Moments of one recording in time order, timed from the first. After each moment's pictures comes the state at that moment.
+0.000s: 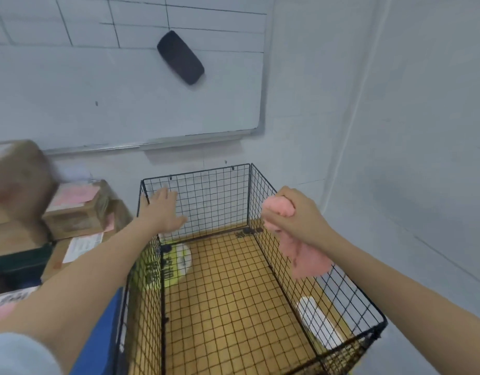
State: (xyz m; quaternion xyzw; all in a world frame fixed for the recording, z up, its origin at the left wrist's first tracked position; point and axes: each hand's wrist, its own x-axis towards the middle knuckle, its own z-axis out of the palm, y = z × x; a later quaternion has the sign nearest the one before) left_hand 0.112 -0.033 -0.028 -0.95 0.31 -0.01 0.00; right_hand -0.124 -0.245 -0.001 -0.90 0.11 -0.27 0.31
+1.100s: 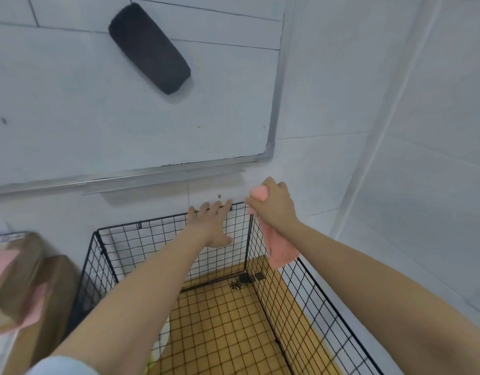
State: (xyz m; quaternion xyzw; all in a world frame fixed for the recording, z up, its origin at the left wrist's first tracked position) left_hand 0.217 -0.230 -0.042 -0.91 0.41 0.06 0.02; right_hand 0.113 -0.358 -0.007 -0.88 0.29 -0.25 0.28
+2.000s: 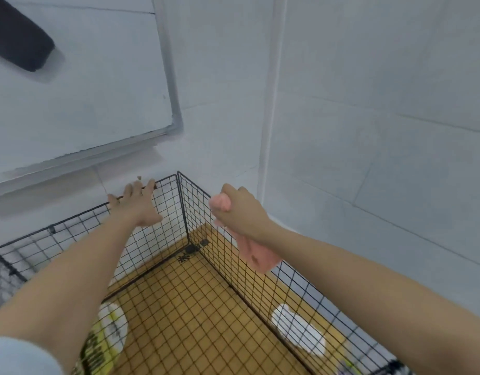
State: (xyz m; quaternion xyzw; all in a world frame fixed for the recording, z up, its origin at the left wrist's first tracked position) left_hand 0.218 -0.235 -0.048 -0.91 0.41 0.03 0.03; right_hand -0.020 -0.312 -0.024 -0.89 0.36 -0.18 0.23
